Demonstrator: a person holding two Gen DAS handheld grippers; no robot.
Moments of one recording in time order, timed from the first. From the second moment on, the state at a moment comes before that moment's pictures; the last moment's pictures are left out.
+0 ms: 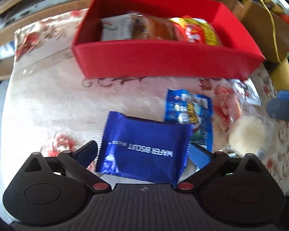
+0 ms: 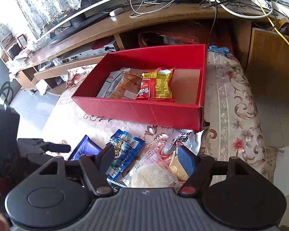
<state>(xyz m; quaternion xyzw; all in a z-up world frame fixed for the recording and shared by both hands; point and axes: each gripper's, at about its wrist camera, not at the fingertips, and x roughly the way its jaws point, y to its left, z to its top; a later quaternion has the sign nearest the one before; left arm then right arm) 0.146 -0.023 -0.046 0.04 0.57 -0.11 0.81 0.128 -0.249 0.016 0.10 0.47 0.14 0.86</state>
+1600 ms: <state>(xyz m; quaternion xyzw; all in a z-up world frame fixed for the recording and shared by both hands) 0.100 -0.013 -0.035 0.05 0.54 -0.17 0.82 0.119 -0.241 0.009 0.07 0.48 0.15 0.86</state>
